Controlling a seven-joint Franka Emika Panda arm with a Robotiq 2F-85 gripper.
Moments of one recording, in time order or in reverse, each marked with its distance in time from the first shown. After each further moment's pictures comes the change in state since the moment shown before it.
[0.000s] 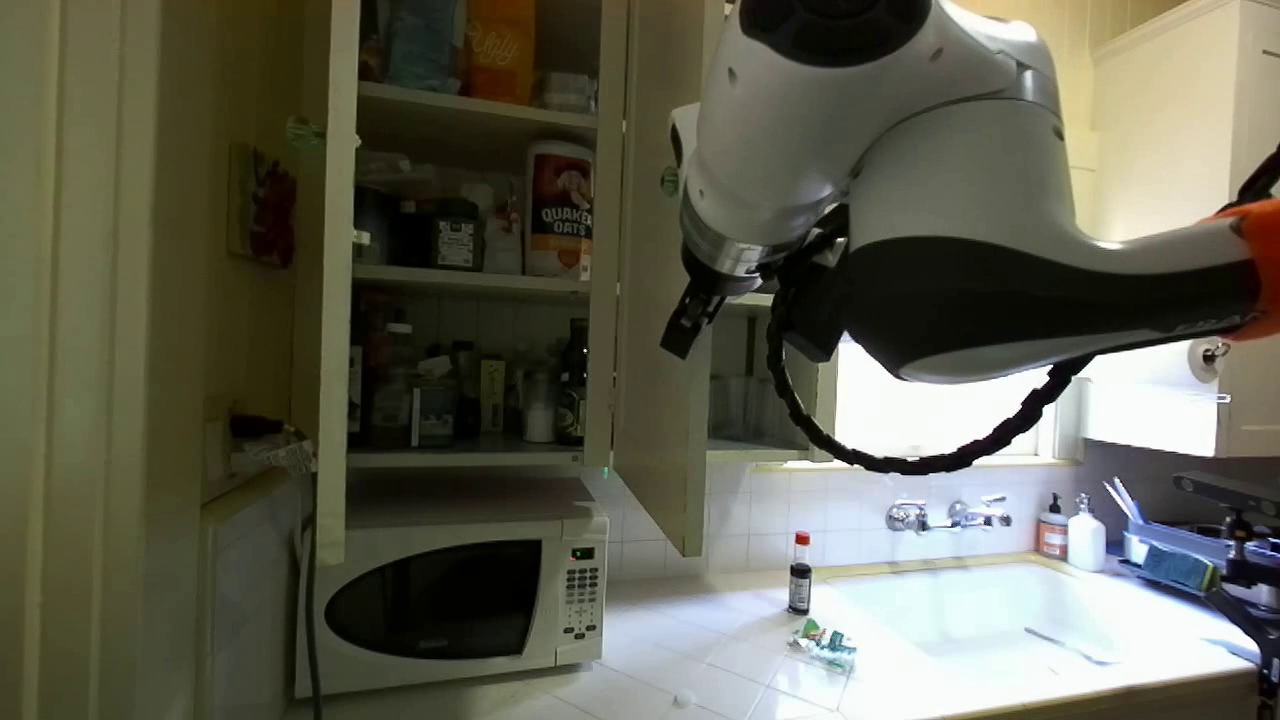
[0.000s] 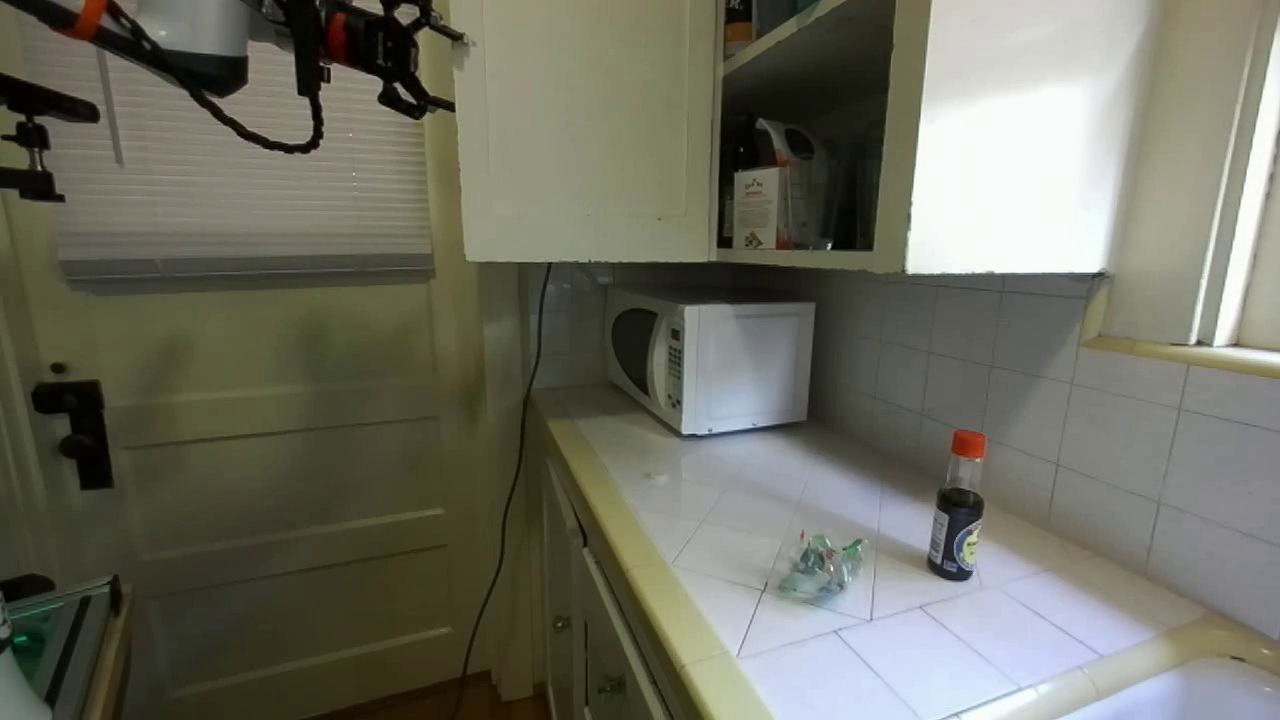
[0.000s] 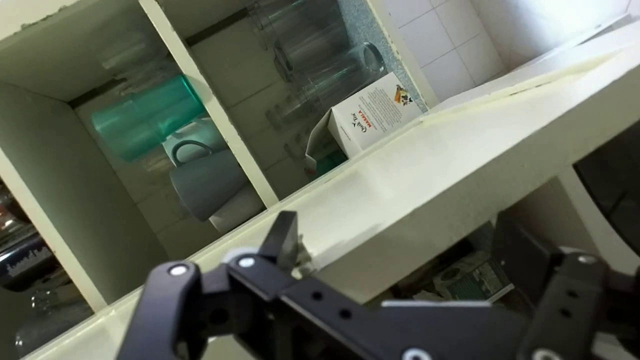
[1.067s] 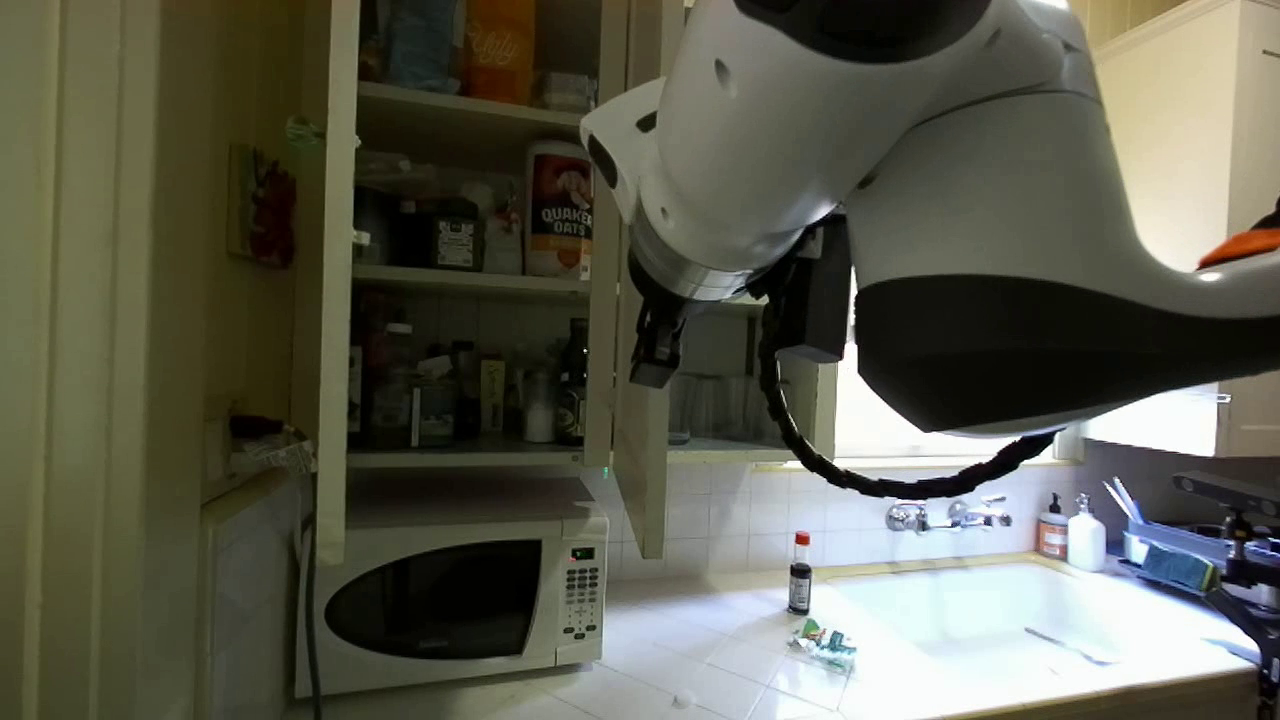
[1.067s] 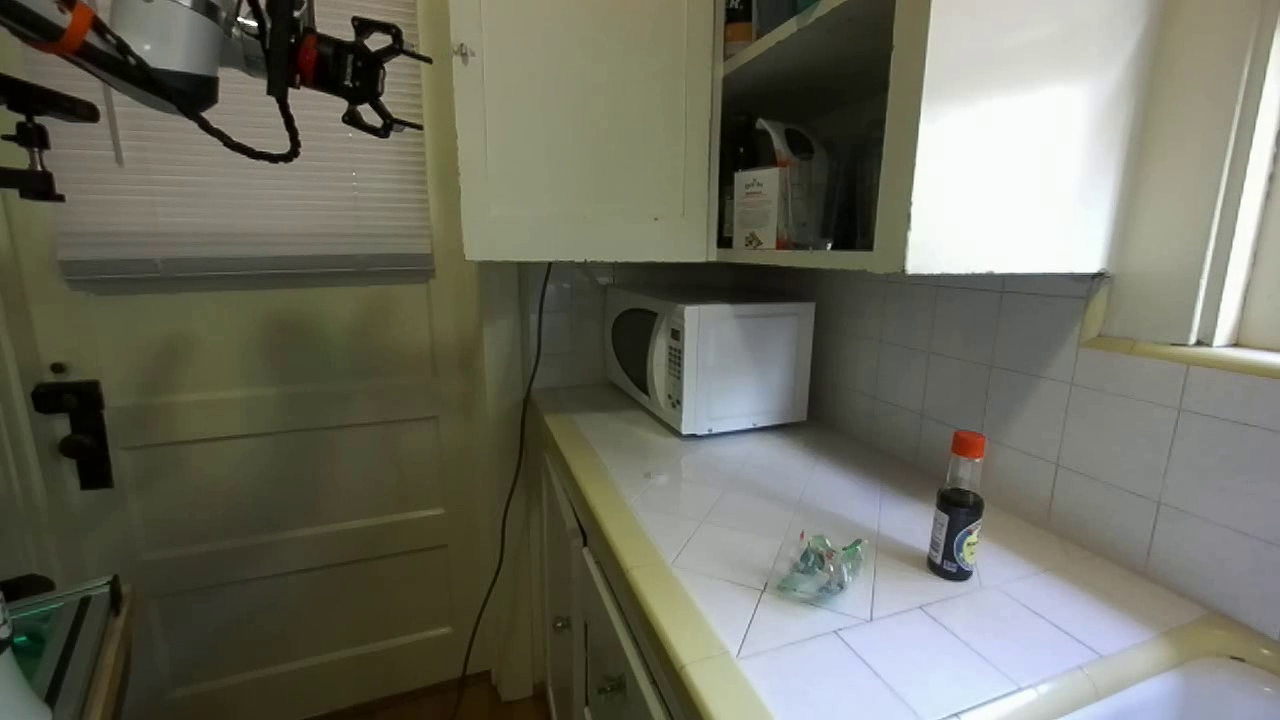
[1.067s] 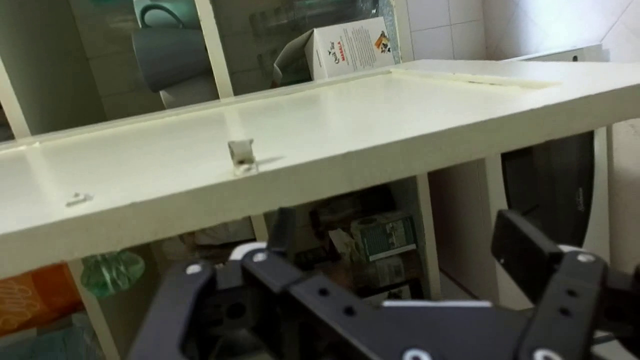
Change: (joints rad) arm 0.196 0.049 -0.008 -0.015 -0.109 -0.041 -0.220
